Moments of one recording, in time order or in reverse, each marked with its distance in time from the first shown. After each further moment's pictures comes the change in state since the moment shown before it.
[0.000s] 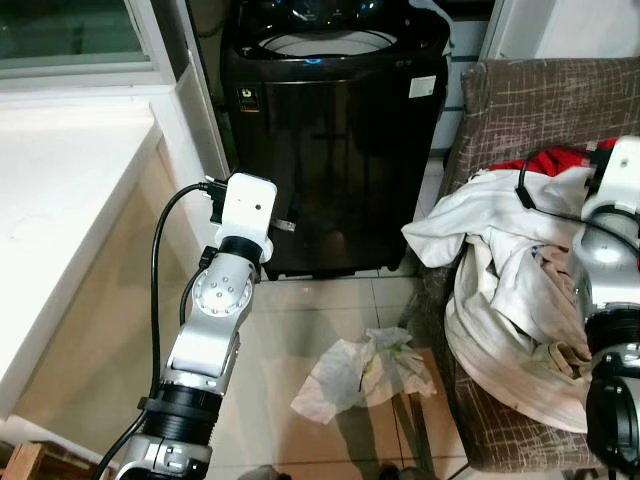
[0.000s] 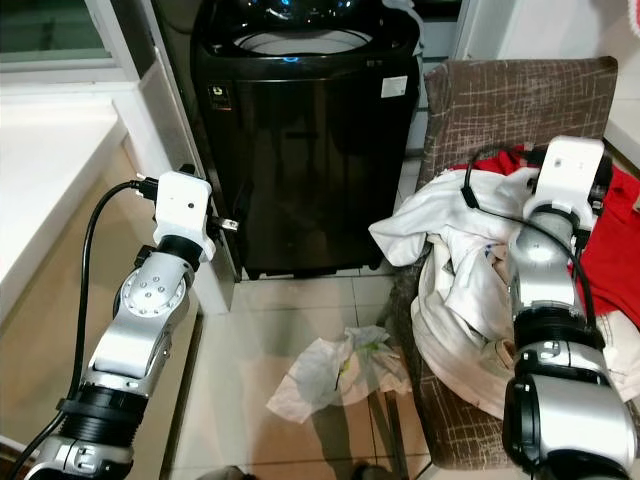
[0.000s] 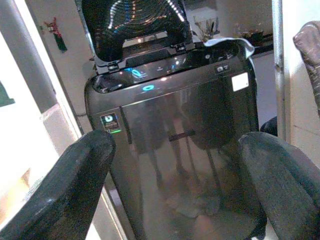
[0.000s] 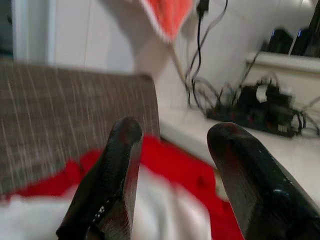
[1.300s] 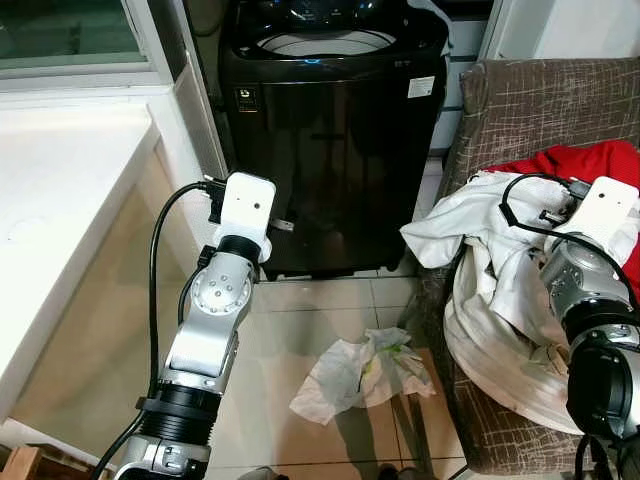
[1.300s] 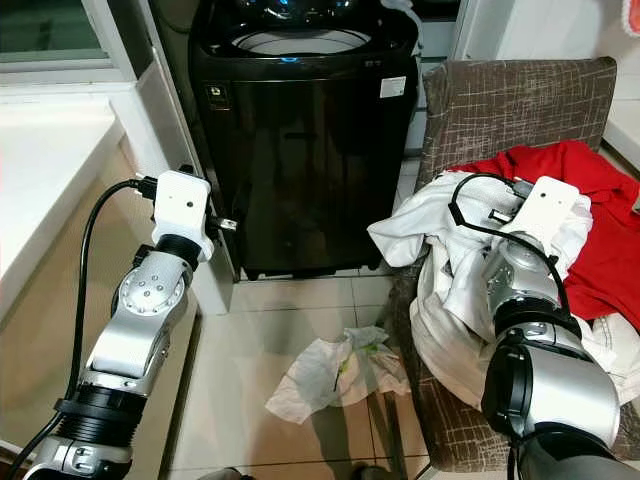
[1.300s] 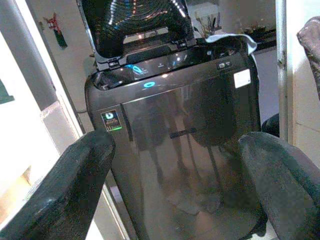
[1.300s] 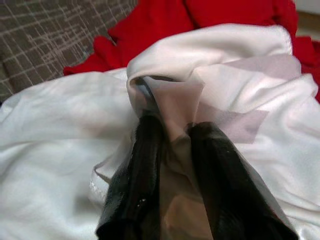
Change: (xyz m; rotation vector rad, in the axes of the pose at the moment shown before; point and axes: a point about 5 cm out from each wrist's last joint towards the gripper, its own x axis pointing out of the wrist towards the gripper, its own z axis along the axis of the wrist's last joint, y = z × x) left arm 0.000 0.002 0.002 0.004 0.011 0.007; right arm -0.019 0.024 -0.056 0.264 0.492 0.116
